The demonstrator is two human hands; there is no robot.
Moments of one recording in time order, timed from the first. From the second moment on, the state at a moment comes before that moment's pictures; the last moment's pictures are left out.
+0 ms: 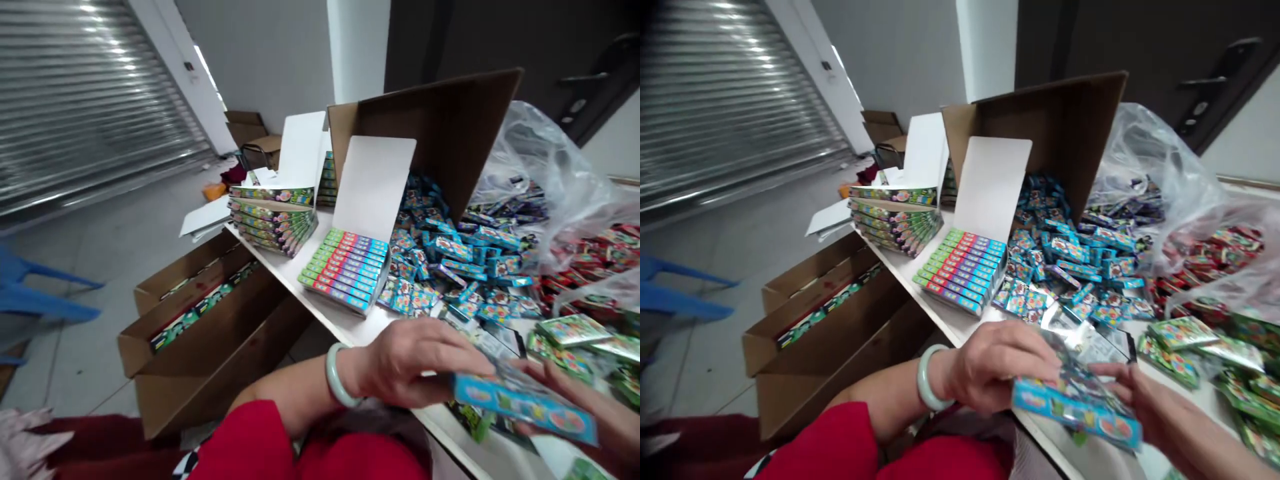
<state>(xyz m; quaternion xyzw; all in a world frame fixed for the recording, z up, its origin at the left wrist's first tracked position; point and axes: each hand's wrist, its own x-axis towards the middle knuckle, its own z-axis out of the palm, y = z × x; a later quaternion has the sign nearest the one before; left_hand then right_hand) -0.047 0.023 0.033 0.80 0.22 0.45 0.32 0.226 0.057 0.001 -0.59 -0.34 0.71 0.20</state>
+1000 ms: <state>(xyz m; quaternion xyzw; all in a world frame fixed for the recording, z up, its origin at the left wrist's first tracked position) -0.250 0.124 -0.002 0.77 0.61 0.18 0.04 -0.024 0.197 0.012 -0.26 -0.87 0.18 0.38</state>
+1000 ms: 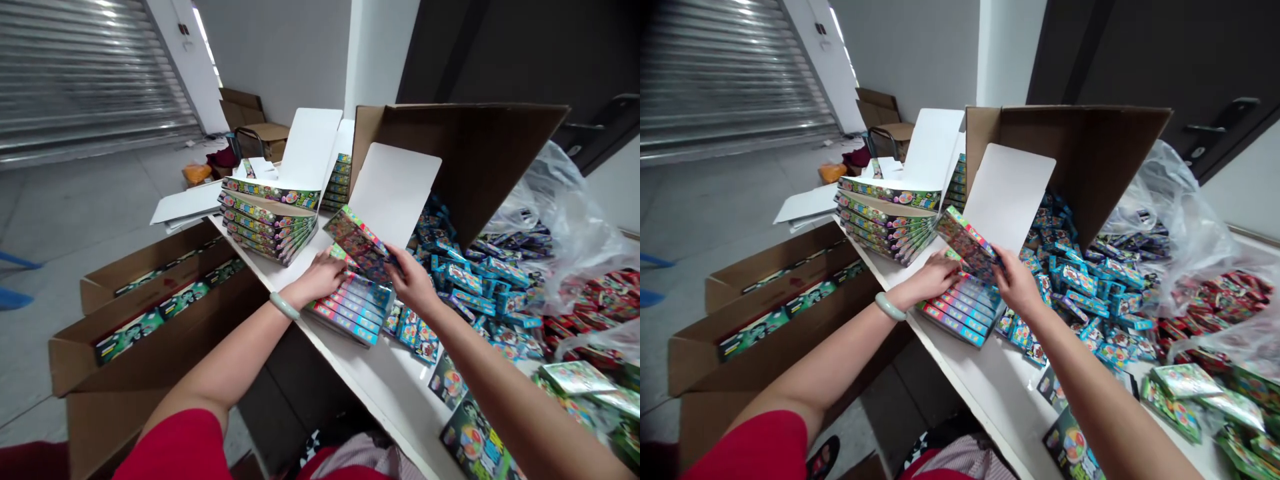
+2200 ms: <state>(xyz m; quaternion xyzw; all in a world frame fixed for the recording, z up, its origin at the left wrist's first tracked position) -0.302 0.125 -0.023 0.56 0.69 0.41 0.20 -0.021 0.212 -0.018 -0.20 -0.95 0.11 0.20</state>
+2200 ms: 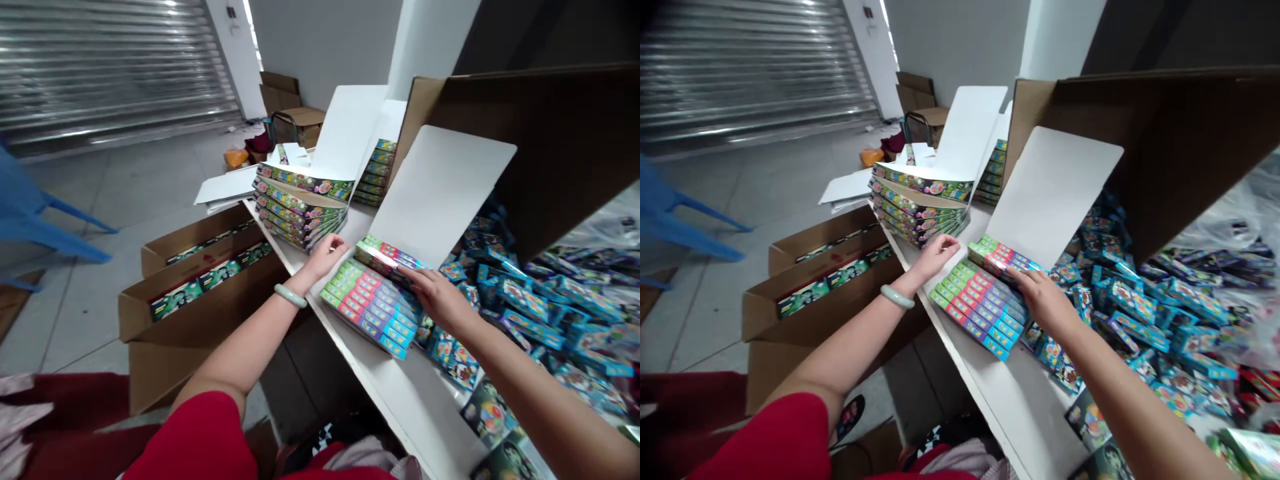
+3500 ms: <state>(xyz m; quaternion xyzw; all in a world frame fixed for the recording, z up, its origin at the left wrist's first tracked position) -0.303 0.155 0.080 0.38 0.48 0.50 0.61 0.004 0.186 0.075 -0.37 -0.50 0.77 0.17</state>
